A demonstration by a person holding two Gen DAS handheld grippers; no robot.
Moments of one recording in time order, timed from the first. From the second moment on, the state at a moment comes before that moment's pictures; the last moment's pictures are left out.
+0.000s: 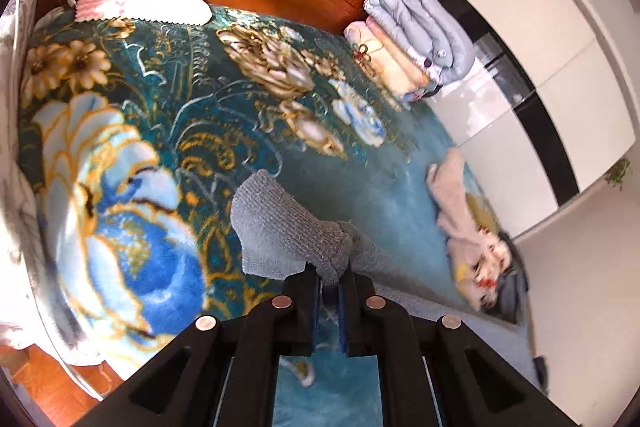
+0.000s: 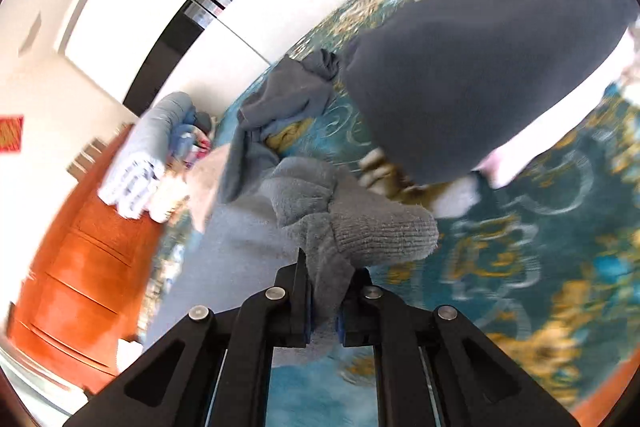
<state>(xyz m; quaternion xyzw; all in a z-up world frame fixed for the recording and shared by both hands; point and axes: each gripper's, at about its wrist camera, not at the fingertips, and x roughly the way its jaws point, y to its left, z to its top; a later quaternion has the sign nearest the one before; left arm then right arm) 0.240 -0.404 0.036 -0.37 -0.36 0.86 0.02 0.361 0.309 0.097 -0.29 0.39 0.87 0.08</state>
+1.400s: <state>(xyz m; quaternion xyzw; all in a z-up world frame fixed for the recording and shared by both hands) 0.201 -0.408 0.034 -0.39 -0.29 0.87 -0.07 0.093 0.230 0.105 -0.39 0.20 0.90 -0.03</state>
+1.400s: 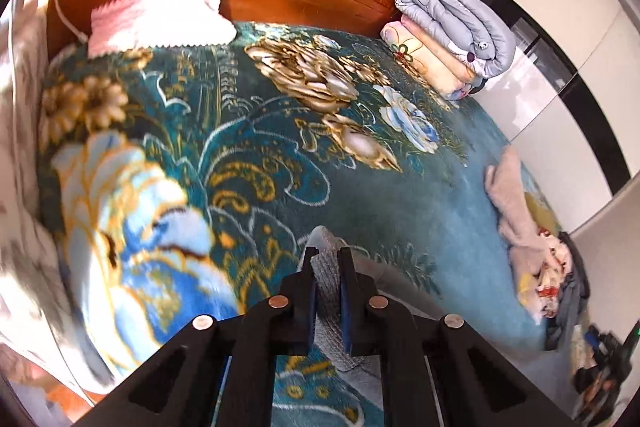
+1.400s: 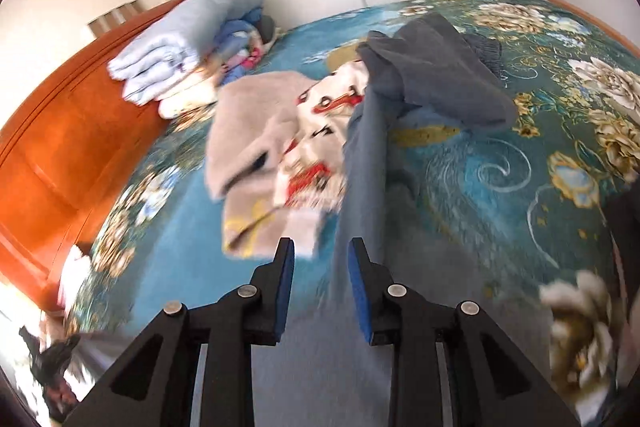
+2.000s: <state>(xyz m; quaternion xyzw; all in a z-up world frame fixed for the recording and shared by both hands) 0.250 -0.449 0.056 -0.34 -0.32 0.88 -0.11 -0.011 0.222 0.087 -0.37 0.21 0.90 -0.06</state>
